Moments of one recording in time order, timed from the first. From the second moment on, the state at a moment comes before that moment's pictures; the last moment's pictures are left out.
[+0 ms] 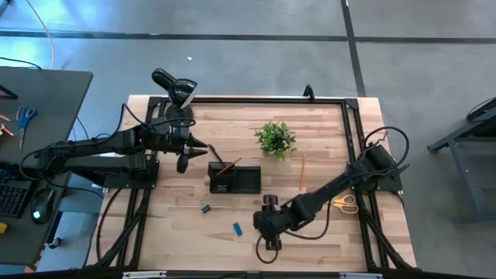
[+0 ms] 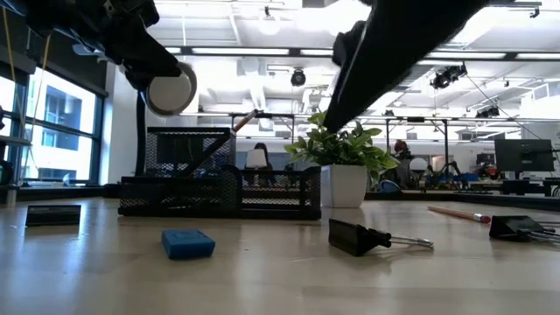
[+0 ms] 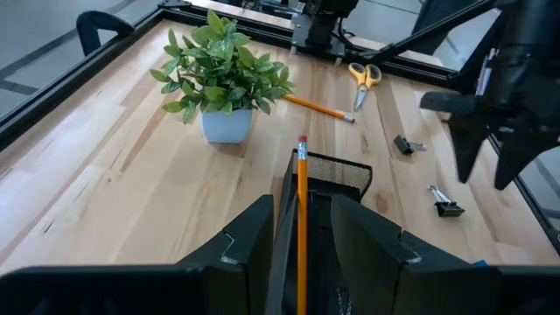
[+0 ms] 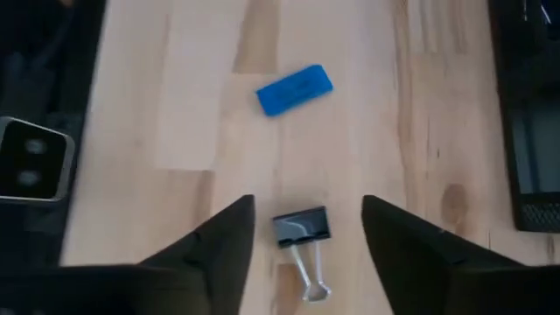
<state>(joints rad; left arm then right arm) 0.38 0.69 0.51 -0.24 0.20 -0.11 0.52 1.94 1.39 -0.48 0.19 0.42</state>
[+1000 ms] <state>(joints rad) 0.38 0.69 0.51 -0.26 0.20 -0.11 0.52 1.98 1.19 -0.18 0.17 0.30</state>
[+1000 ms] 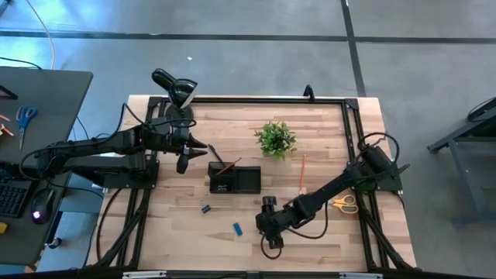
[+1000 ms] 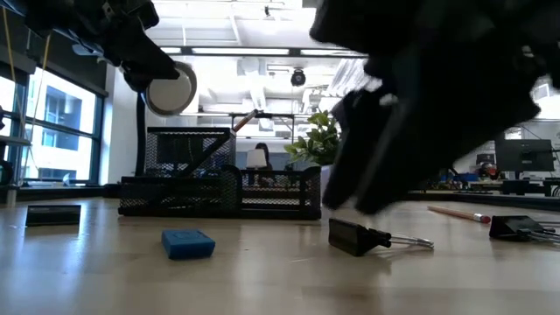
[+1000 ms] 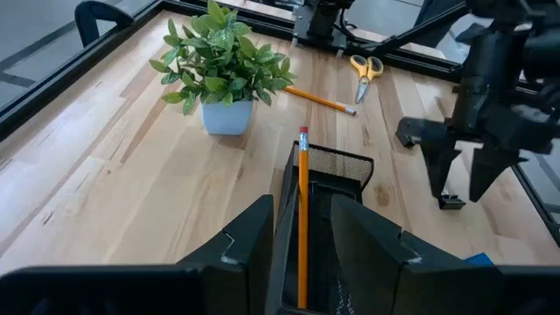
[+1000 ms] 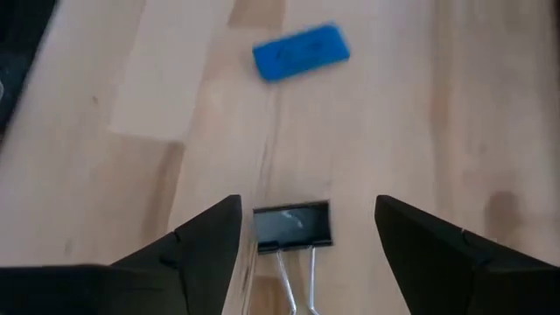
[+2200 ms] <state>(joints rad) 0.38 0.69 0.51 -0.29 0.20 -0.11 0.48 2.01 1.23 -0.10 0.18 0.23</state>
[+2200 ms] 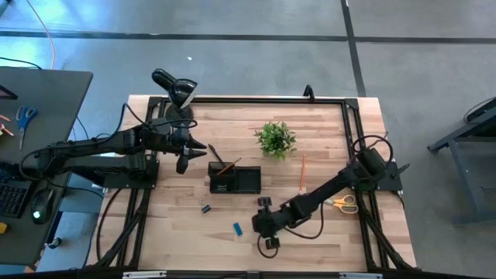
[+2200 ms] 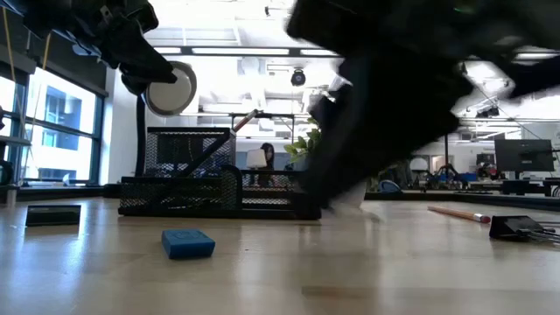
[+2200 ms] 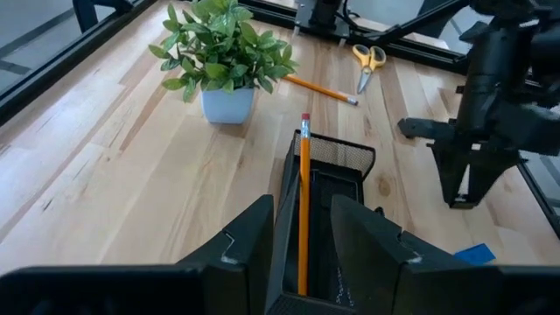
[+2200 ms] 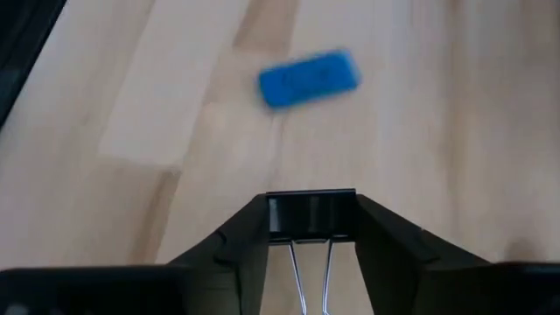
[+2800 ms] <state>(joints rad) 0.38 0.69 0.51 -0.29 0.20 -0.12 0.24 2.03 1.43 -0.02 0.23 -0.09</state>
